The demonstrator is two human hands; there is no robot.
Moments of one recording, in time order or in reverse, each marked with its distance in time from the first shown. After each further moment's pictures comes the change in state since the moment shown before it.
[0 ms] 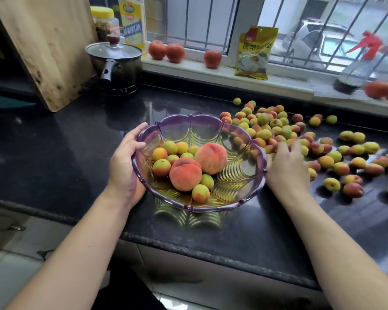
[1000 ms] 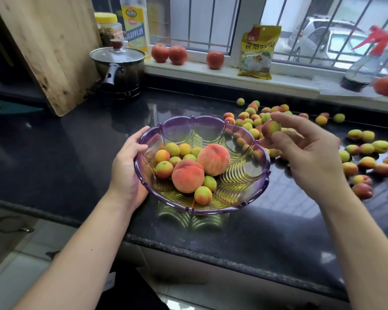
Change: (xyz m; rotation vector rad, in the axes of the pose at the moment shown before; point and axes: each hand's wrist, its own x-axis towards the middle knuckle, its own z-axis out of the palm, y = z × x) left_hand 0.002 -0.001 -0.004 -0.004 0.013 -0.014; right_hand -0.015 -0.014 -0.070 0.961 -0.159 -0.300
